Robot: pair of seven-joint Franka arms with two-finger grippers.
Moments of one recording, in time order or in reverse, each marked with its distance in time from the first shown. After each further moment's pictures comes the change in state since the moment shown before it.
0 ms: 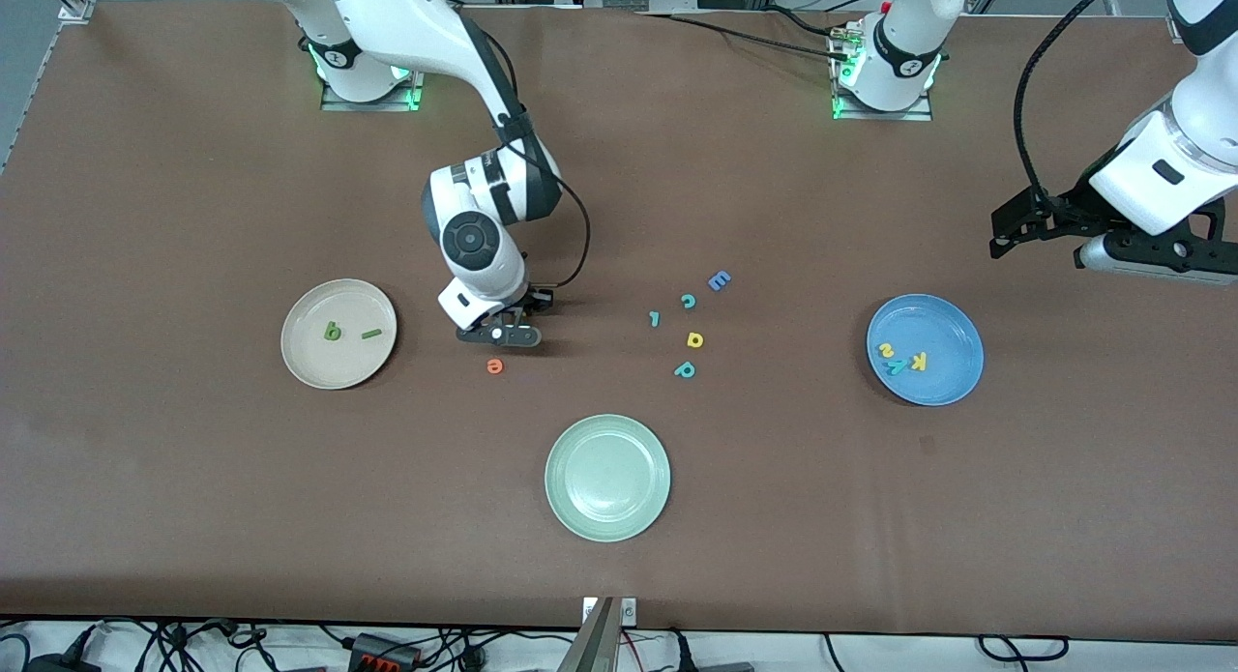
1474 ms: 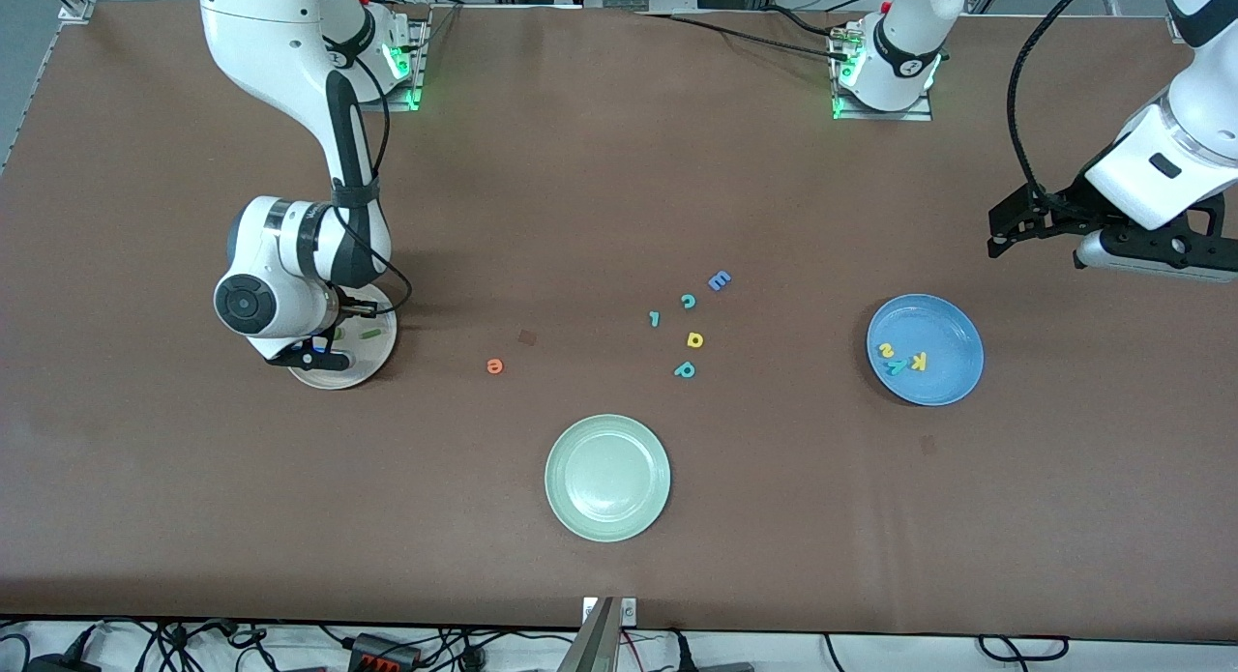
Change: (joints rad) left arm -0.007 0.001 -0.004 0.009 0.008 -0.002 0.000; right arm -0.118 -0.016 -0.311 -0.121 -0.001 -0.263 -0.430
